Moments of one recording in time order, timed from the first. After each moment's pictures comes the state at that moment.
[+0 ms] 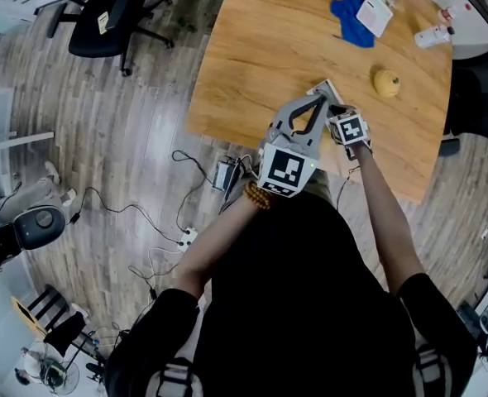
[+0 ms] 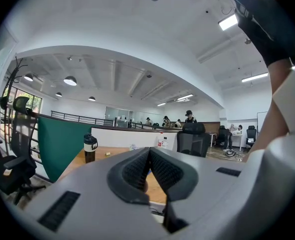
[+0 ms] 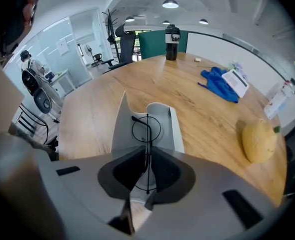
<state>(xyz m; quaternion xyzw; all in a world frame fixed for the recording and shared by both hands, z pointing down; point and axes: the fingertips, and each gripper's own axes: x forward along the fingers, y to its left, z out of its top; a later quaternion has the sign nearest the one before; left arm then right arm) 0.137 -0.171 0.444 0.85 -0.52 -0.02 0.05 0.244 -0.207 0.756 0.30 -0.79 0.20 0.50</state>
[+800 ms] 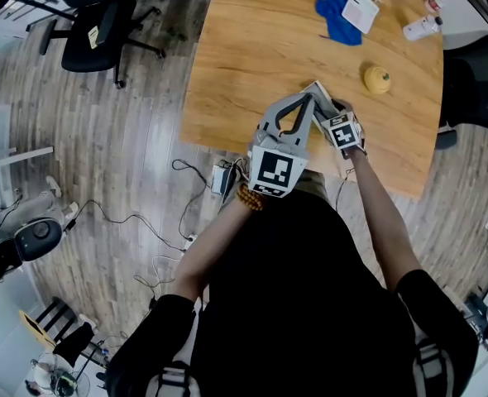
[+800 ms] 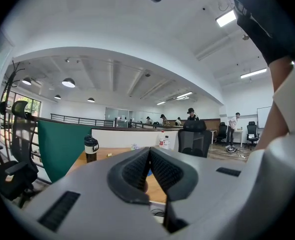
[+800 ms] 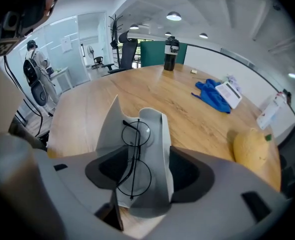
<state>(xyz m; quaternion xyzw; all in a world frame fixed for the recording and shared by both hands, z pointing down) 0.137 -0.183 0.445 0.85 -0.52 -0.01 0.04 0.252 -0.218 0.760 0.32 -0.81 0.15 0.47</state>
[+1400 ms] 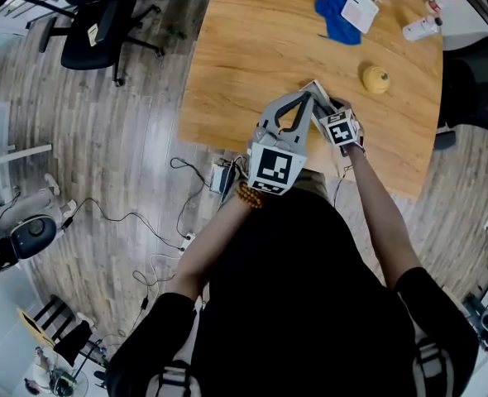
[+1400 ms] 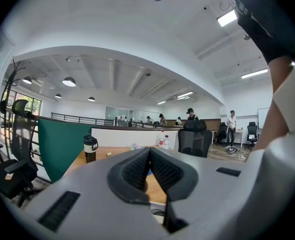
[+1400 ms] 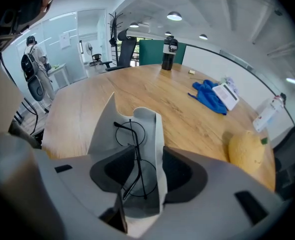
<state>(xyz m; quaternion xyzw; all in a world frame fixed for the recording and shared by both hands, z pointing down) 0.141 -0.185 0.447 0.85 -0.52 -0.01 0.05 0.257 -0.226 0.761 0.34 -0.80 0.13 0.48</state>
